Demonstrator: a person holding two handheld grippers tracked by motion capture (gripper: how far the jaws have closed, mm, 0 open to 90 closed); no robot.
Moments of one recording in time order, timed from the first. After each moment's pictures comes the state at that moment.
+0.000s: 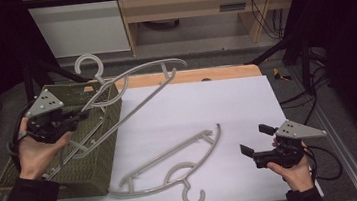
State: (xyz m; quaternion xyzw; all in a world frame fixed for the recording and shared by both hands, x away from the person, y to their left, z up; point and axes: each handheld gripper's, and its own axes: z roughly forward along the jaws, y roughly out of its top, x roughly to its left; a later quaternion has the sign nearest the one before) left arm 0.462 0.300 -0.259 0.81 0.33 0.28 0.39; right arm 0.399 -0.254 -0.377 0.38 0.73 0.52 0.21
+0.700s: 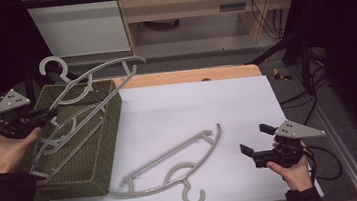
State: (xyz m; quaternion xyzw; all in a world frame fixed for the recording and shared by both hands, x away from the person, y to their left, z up) left arm 0.487 0.384 -0.282 0.78 0.40 0.31 0.37; right arm 0.401 -0.253 -0.379 0.39 0.73 0.52 0.21
